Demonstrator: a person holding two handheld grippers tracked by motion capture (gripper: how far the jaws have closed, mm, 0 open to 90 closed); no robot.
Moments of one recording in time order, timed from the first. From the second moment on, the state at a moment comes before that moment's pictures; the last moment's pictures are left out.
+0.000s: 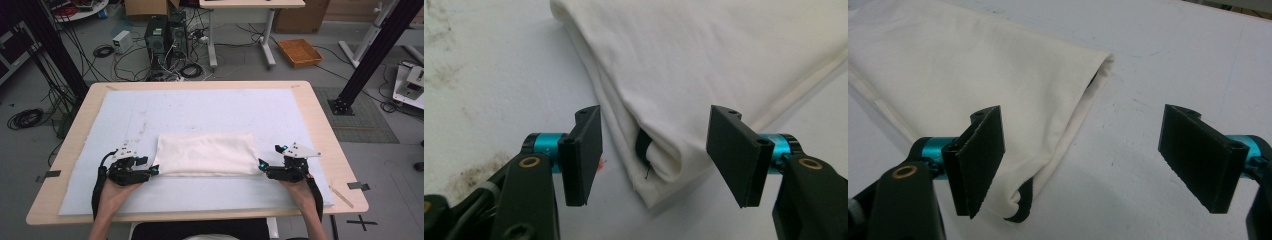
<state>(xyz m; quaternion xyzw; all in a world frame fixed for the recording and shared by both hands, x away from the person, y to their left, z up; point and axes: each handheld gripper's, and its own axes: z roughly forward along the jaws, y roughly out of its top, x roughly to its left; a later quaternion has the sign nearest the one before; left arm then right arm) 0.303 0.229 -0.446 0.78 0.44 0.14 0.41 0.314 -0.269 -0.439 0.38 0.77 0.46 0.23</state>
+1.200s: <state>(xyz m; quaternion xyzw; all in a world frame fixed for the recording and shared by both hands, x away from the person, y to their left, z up) 0.292 0.227 -0.453 0.79 0.42 0.14 0.42 0.376 -0.122 -0.393 0.28 0.83 0.45 0.14</state>
